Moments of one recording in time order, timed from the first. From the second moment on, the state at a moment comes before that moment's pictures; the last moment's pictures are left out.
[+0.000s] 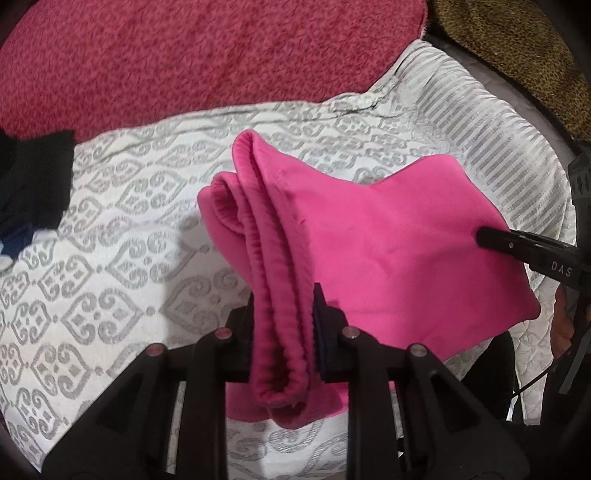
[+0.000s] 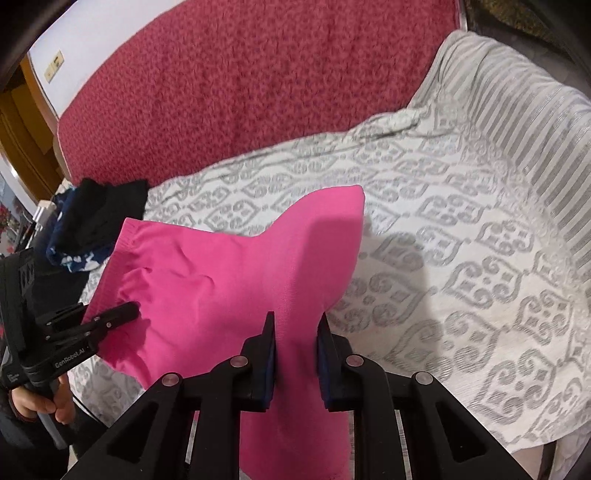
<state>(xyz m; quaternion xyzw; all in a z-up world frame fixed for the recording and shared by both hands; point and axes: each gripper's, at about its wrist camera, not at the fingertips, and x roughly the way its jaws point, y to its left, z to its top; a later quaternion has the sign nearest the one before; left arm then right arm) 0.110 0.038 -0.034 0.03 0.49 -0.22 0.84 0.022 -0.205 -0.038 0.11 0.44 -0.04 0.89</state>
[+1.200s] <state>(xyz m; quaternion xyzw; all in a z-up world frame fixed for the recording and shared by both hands) 0.315 -0.177 0.039 0.13 0.40 -0.28 0.86 0.135 -0.385 0.058 0.11 0.33 -0.14 0.92</state>
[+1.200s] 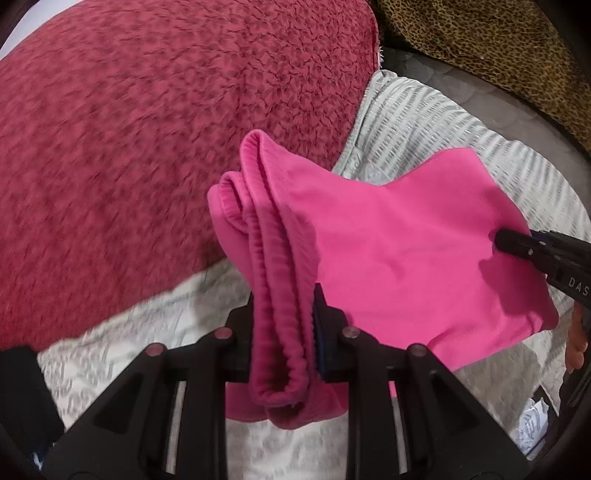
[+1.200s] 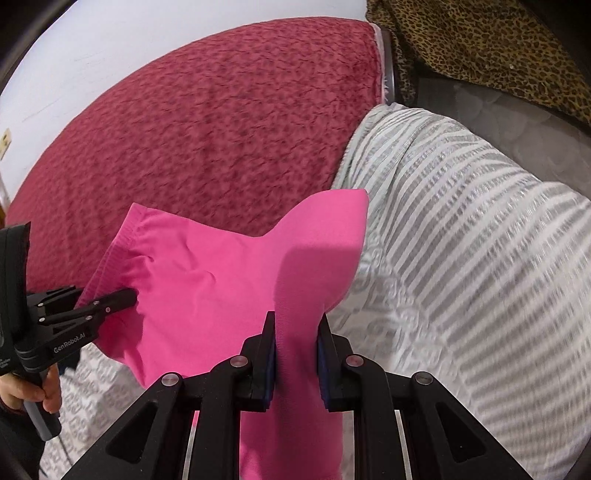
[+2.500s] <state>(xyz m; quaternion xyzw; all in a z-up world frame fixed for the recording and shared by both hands) 0.294 -0.194 -0.006 0.18 0.36 -0.22 0.89 0.099 -0.393 -0.011 0.10 0.37 -0.23 0.90</state>
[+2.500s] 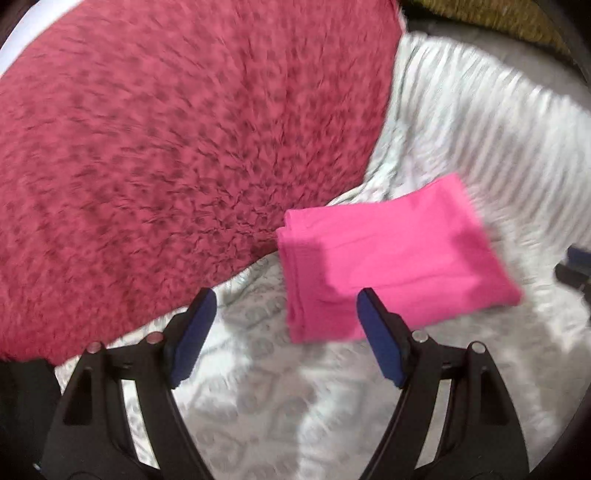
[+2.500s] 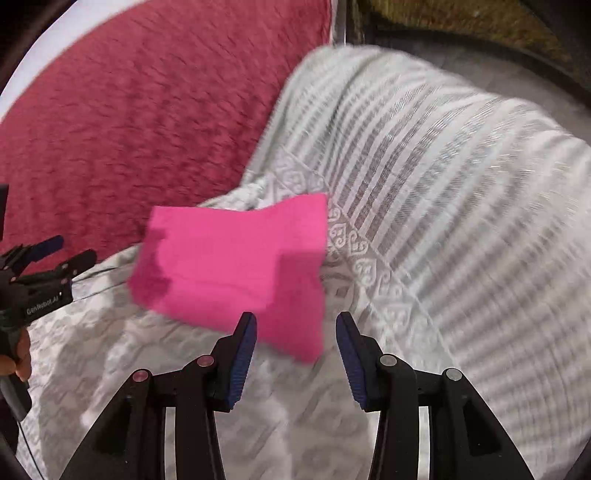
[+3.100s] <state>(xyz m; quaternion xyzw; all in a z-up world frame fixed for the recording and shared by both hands) 0.118 -0.104 0.058 0.13 0.35 -0.22 0.90 -0.010 -0.260 0.034 0.10 0.31 -0.22 0.92</state>
